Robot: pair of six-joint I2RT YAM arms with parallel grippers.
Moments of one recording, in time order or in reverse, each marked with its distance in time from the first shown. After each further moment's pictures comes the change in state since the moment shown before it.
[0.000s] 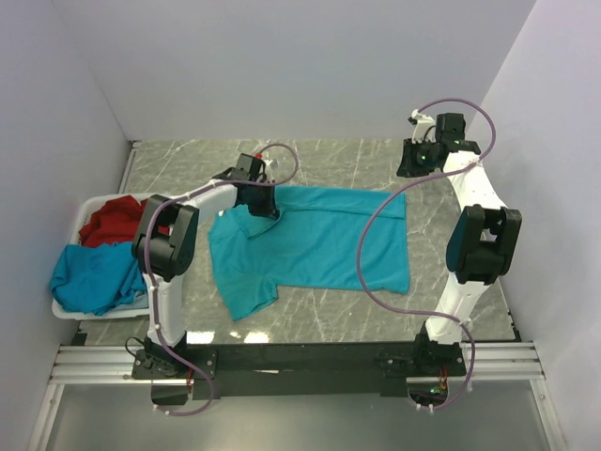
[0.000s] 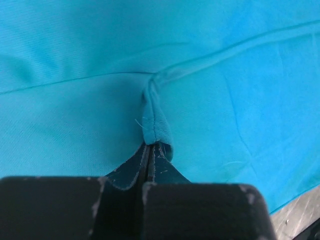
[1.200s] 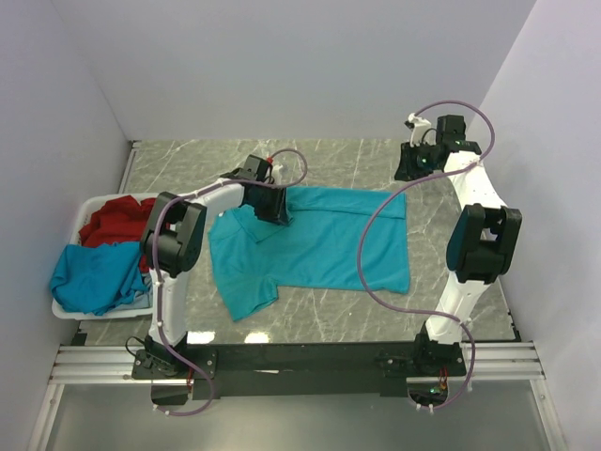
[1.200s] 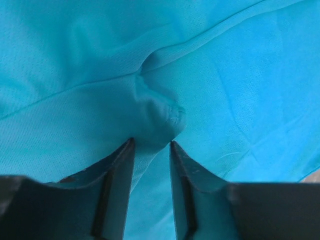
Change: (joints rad) left arm -0.032 0.063 0.064 -0.063 0.079 0.075; right arm -0.011 0.008 0.000 -0.034 -0.074 -0.084
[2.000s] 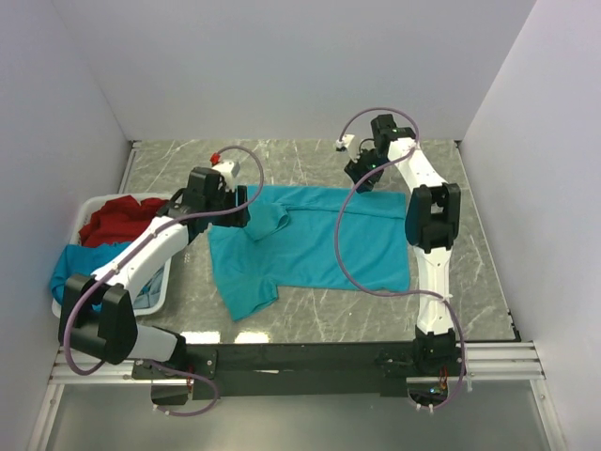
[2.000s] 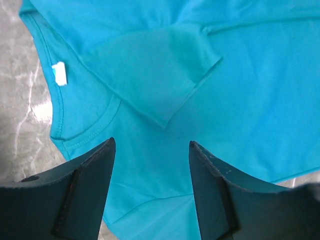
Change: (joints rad) left arm 0.082 -0.719 -0.480 0.055 -0.298 0.051; right arm 0.259 0.465 0.505 -0.323 0.113 -0.605
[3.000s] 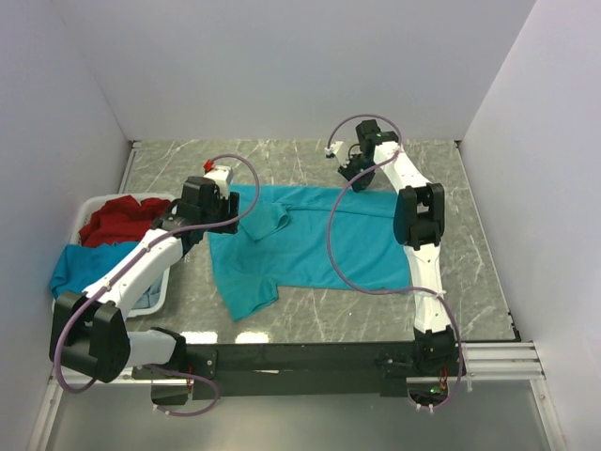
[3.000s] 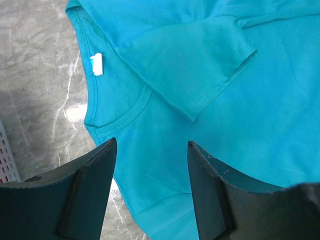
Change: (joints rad) left arm -0.002 -0.100 -0.100 0.021 -0.117 0.063; right arm 0.053 0.134 0.116 -0.013 0.134 0.036
